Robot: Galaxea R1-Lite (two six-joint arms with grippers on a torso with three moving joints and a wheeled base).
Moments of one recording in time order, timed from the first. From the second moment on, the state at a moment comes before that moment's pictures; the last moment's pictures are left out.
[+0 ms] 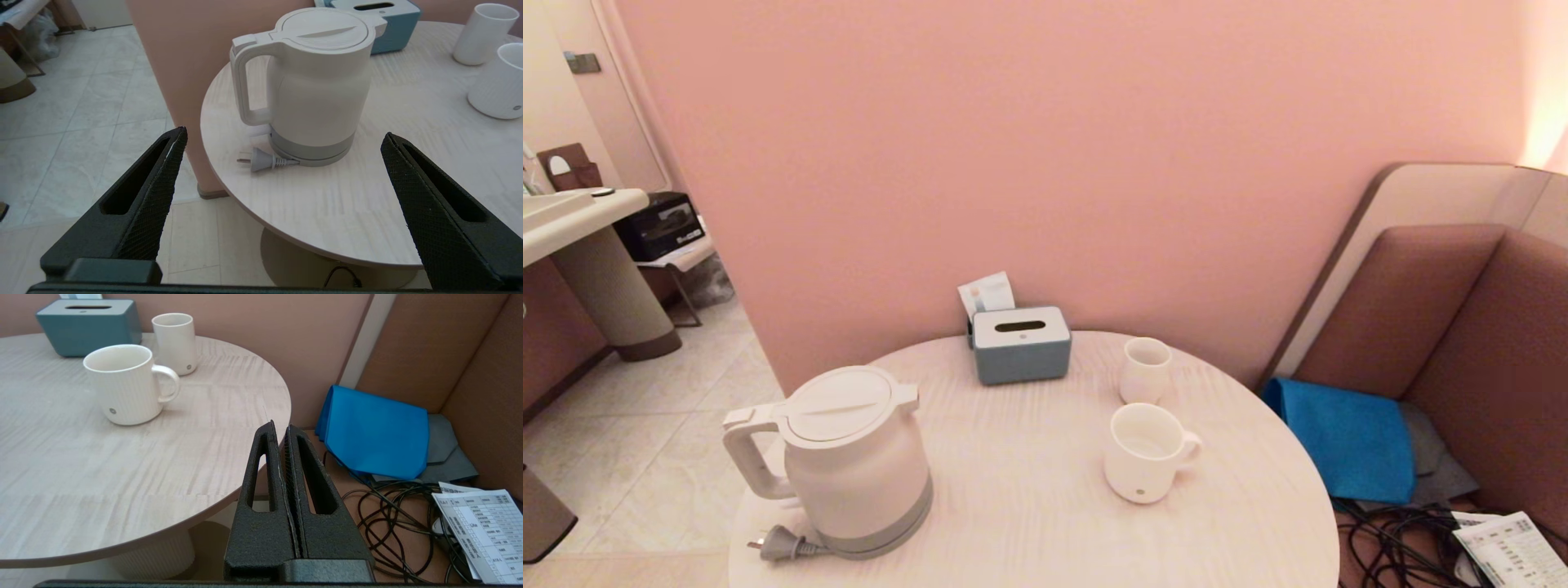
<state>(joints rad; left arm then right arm) 0.02 0.22 -0.34 0.21 -0.10 0.04 0.01 0.00 0.00 0.00 0.00 0.00</state>
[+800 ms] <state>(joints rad) 0.02 0.00 -0.03 -0.01 -0.01 0.12 0.01 0.00 0.00 0.00 0.00 0.00</state>
